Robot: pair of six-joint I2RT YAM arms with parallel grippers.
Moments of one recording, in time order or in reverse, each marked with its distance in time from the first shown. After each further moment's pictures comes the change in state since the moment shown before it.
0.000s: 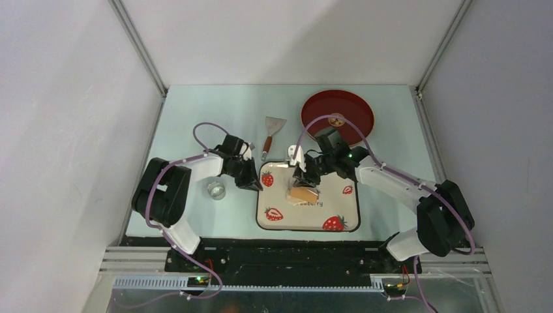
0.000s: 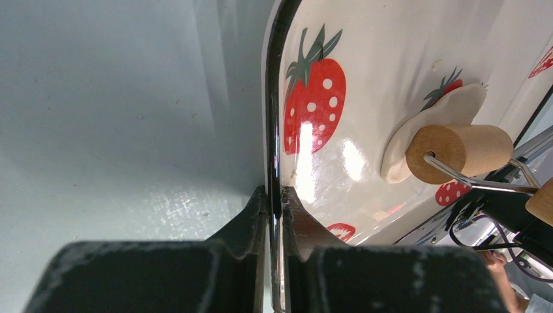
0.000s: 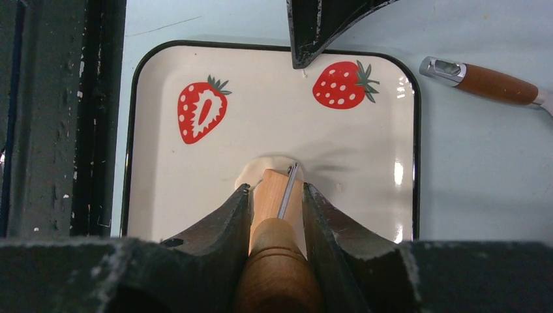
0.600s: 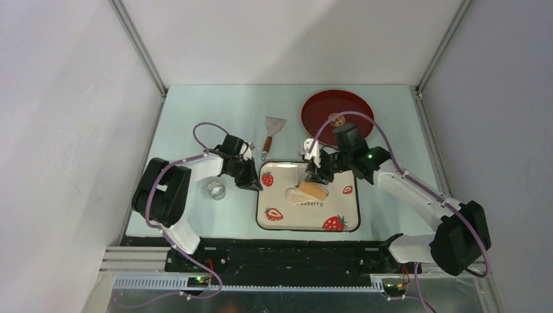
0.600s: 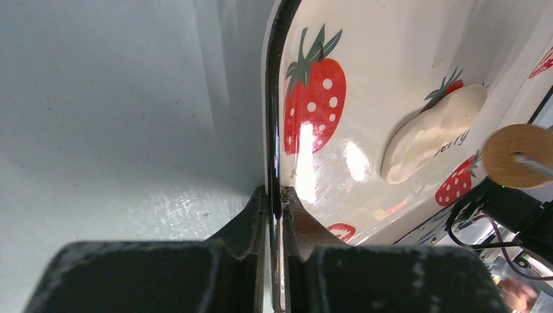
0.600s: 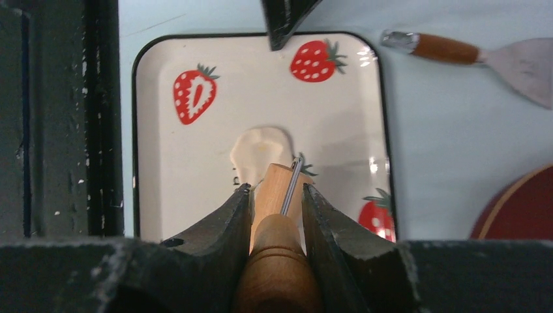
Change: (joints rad) left arm 0.000 0.000 0.000 0.000 0.000 0.000; right arm -0.068 -0.176 -0.019 -0.089 -0.002 0.034
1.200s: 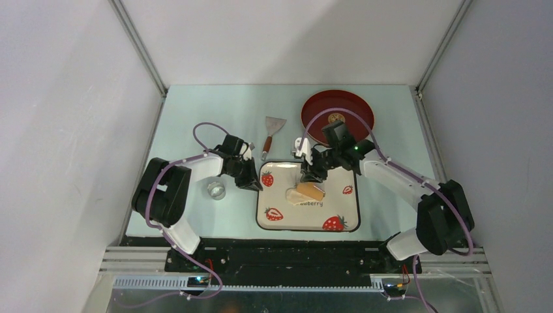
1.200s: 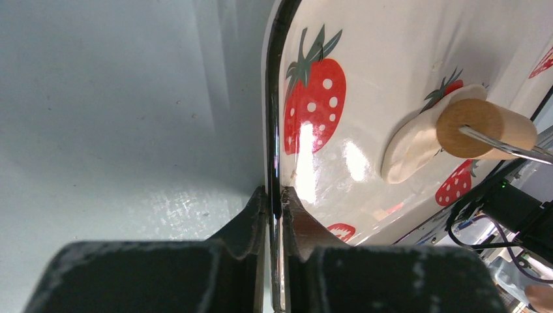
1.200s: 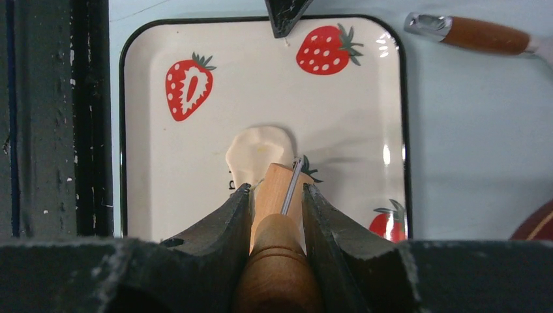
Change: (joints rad) left arm 0.000 0.000 0.000 0.000 0.000 0.000; right arm -0.013 0.137 0.079 -0.019 -0.016 -0.027
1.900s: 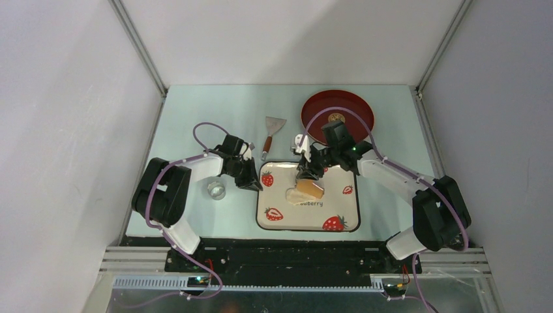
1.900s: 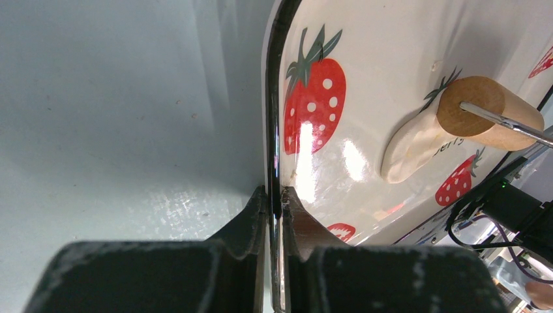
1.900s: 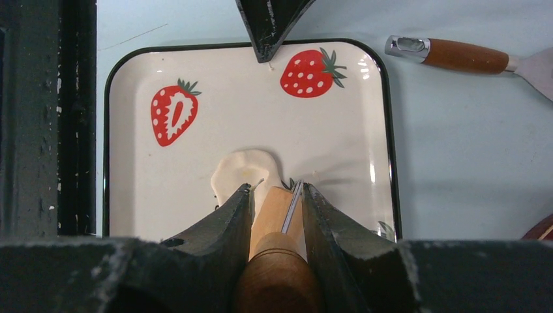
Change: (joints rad) left arm 0.000 0.000 0.000 0.000 0.000 0.000; right arm -0.010 0.057 -0.032 0.140 -0.034 0.042
